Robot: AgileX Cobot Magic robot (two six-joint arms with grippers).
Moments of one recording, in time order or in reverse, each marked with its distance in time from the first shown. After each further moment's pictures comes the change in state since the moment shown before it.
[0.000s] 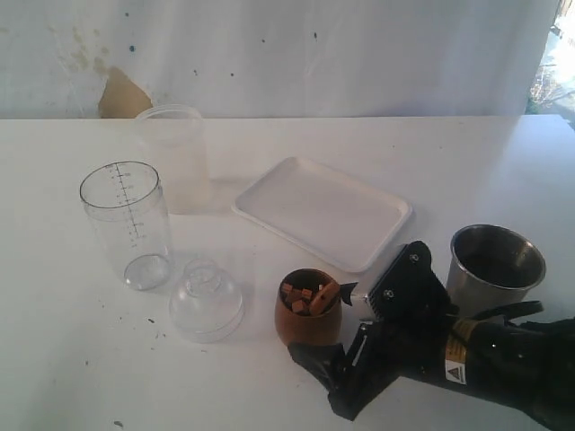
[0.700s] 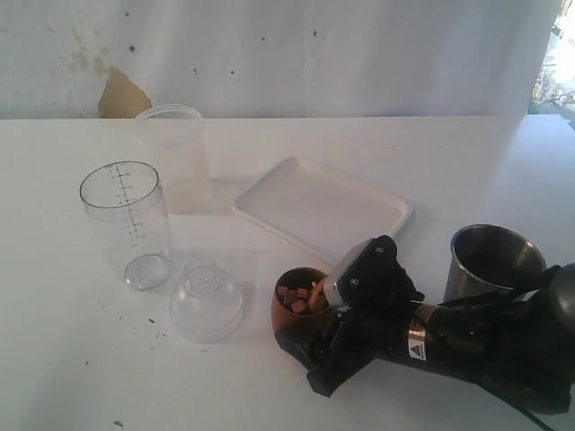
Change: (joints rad) left arm 0.000 0.000 0.000 0.000 0.000 0.000; right arm 0.002 0.181 -0.130 0.037 -0.014 -0.055
